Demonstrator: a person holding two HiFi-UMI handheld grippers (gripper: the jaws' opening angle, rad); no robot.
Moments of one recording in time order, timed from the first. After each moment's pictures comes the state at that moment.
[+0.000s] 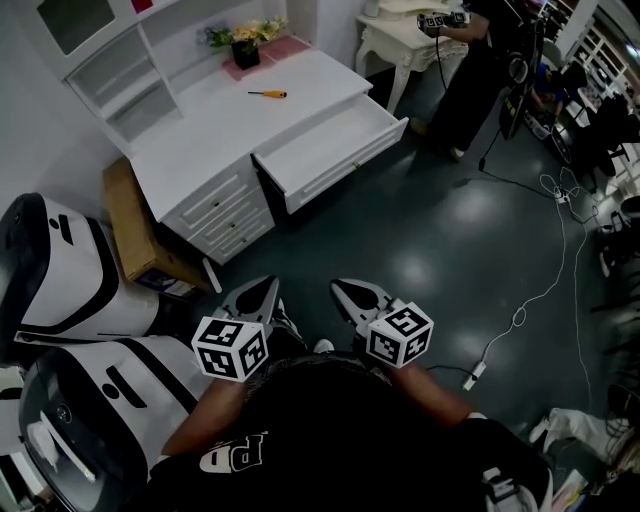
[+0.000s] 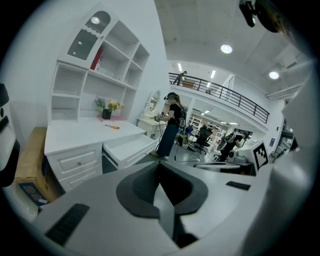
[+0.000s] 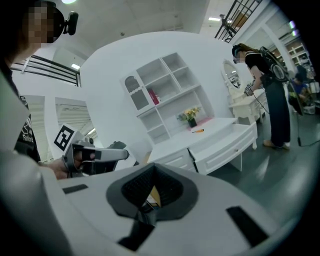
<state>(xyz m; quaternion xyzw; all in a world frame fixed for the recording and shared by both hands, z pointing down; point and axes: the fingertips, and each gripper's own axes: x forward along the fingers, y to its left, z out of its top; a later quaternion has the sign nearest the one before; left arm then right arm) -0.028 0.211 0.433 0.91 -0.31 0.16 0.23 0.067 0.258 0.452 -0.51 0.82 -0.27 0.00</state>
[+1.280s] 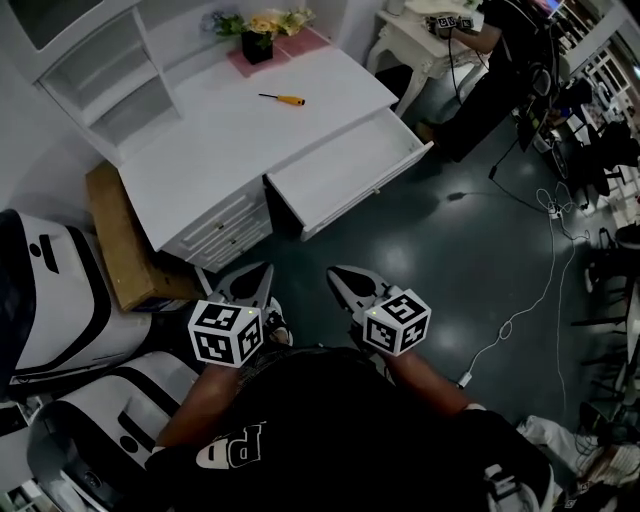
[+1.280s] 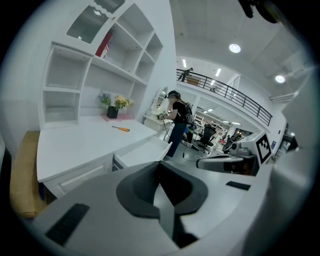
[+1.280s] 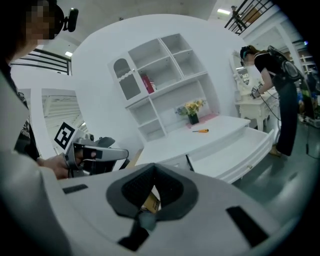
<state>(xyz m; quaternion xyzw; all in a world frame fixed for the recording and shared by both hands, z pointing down) -0.046 0.010 0.456 0.90 -0.30 0.18 0.25 0.054 0.058 0.462 -0.51 0.81 -0.28 -0.06</state>
